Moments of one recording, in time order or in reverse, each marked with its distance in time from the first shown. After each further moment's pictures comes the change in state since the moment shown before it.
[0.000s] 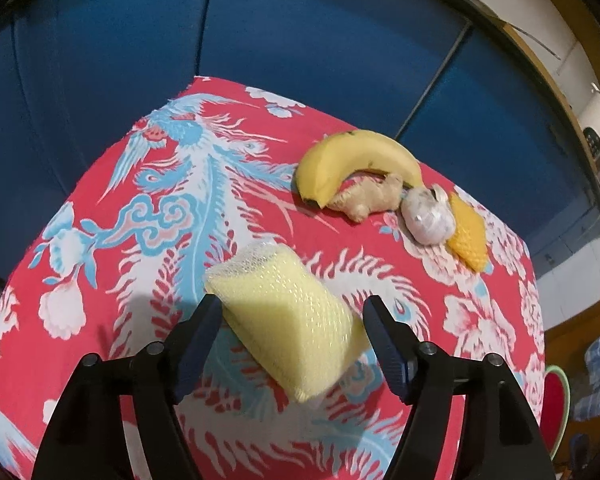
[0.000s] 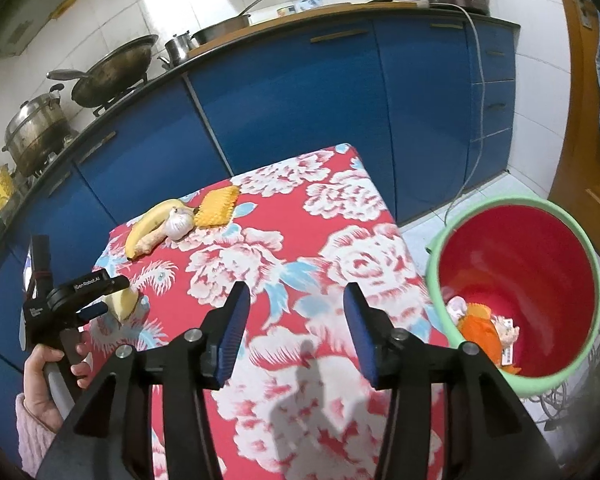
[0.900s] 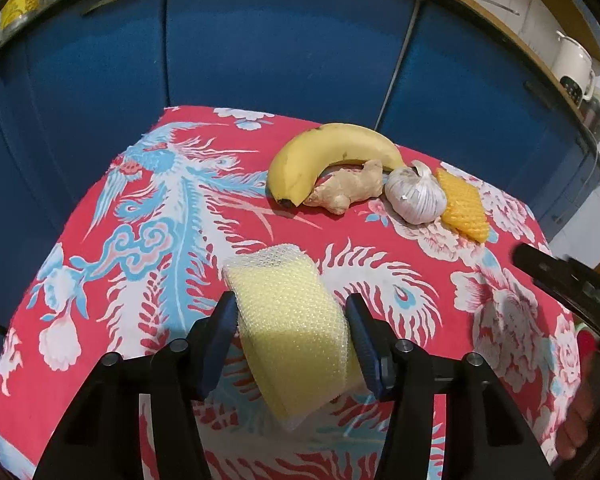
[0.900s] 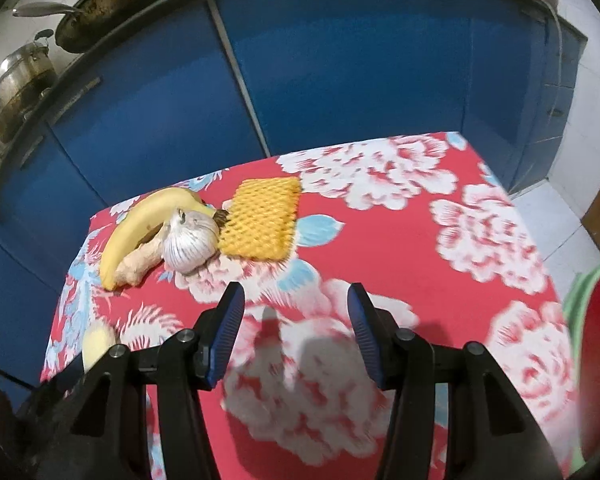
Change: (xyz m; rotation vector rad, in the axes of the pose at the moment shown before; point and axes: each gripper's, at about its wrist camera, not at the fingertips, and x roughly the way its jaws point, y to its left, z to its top) left arm 0.004 -0.016 -0.014 0.185 -0.072 0.021; right arm 0.173 0.090 0.051 -0.077 0.157 0.019
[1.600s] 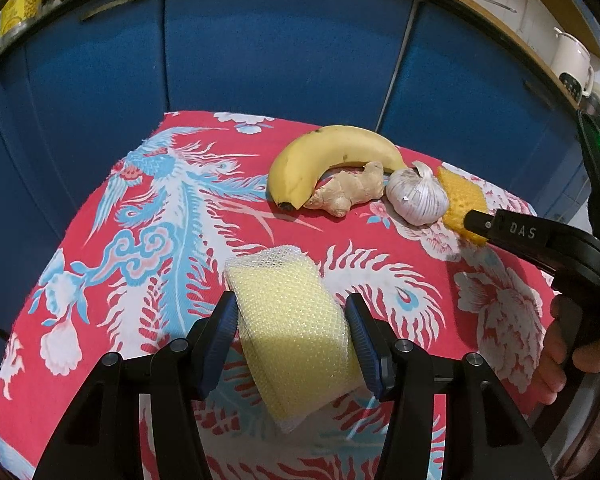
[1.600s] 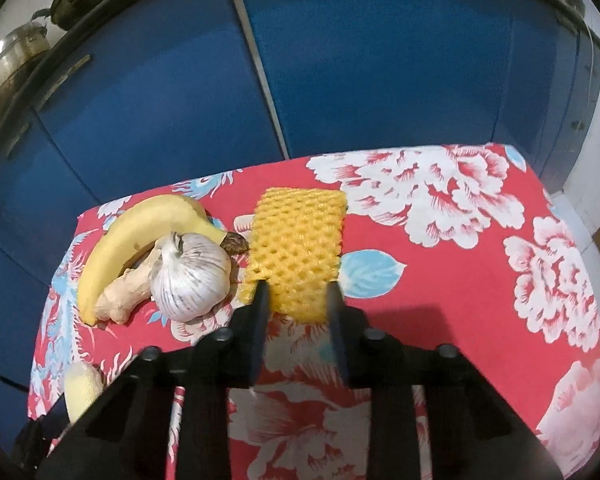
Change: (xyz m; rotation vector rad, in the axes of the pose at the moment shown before) left arm 0.001 -0.001 0.001 0.014 -0.014 0.012; right arm 0.048 0.024 0.026 -0.073 0.014 -0.012
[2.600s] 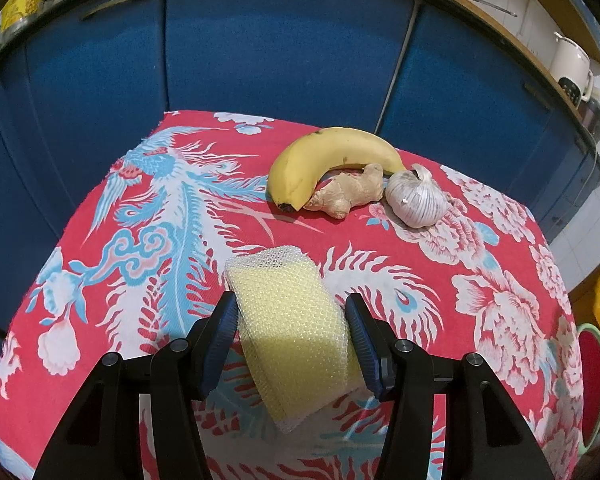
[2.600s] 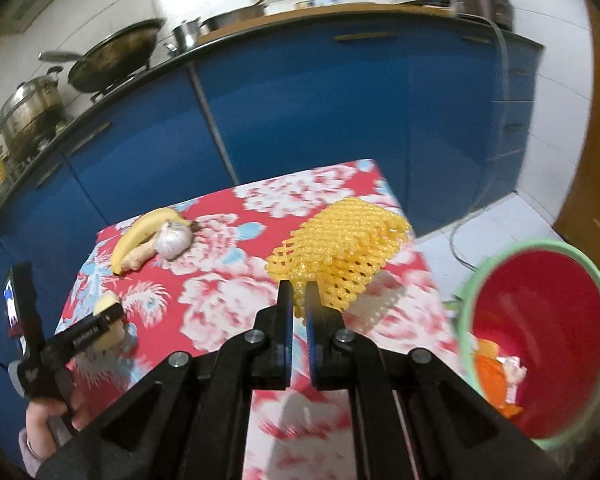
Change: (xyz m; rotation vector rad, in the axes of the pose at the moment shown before) left arm 0.001 0.000 0.000 -0.009 -0.002 -0.011; right arm -0.181 -0.100 -0.087 0.116 -0.174 -0.062
